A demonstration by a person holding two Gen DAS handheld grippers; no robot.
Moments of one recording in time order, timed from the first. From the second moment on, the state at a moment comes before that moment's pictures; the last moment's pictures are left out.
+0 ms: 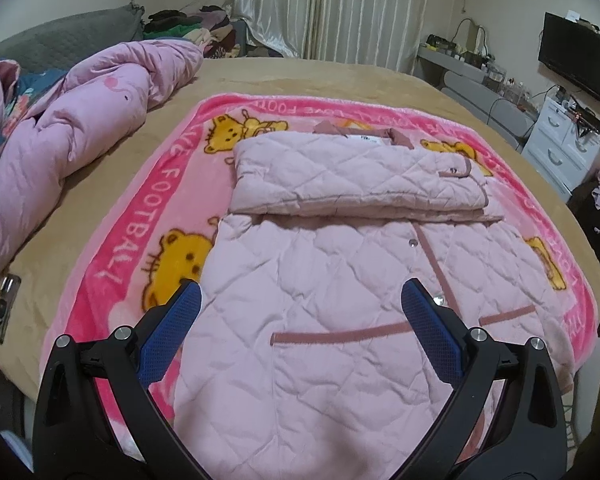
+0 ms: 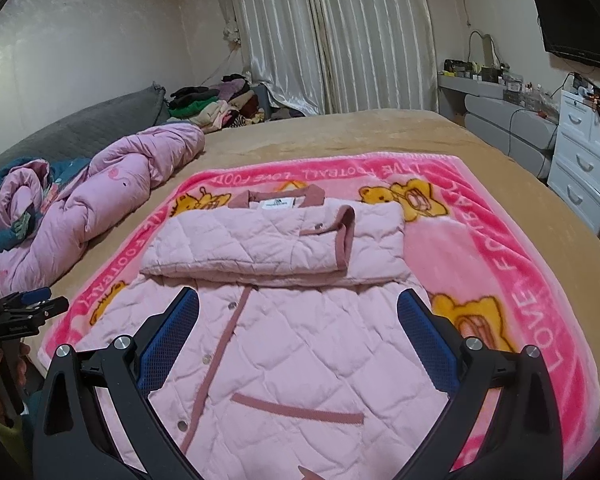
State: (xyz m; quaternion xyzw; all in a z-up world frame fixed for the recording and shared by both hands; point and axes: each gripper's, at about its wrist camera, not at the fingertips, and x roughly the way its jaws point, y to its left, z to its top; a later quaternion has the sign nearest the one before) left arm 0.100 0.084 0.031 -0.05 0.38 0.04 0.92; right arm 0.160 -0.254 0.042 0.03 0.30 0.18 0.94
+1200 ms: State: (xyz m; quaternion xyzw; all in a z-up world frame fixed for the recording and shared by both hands) left arm 0.048 0.123 -0.041 -0.06 0.46 0.09 0.88; right arm 0.142 -0.285 -0.036 0.01 0.39 0.15 0.91
